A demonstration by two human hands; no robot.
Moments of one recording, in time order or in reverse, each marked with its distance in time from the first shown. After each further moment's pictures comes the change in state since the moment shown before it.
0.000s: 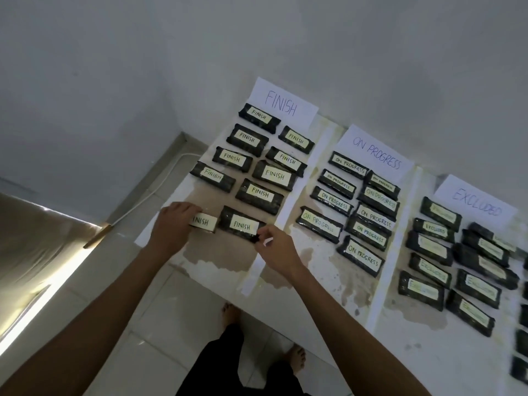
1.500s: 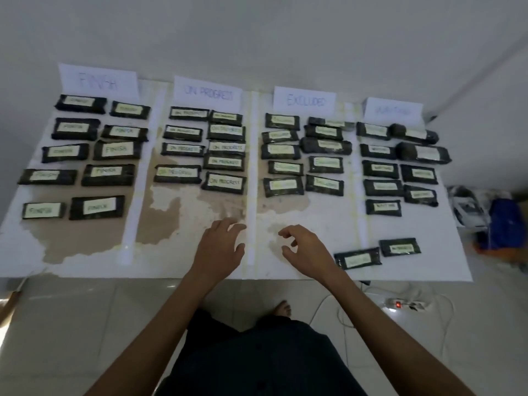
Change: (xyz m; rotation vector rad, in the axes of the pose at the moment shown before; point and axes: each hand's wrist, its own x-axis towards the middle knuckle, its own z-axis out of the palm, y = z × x) left_hand -0.125 0.371 0.079 -0.149 -0.189 0.440; right_hand -0.260 0.236 -0.169 -0.191 0.293 0.054
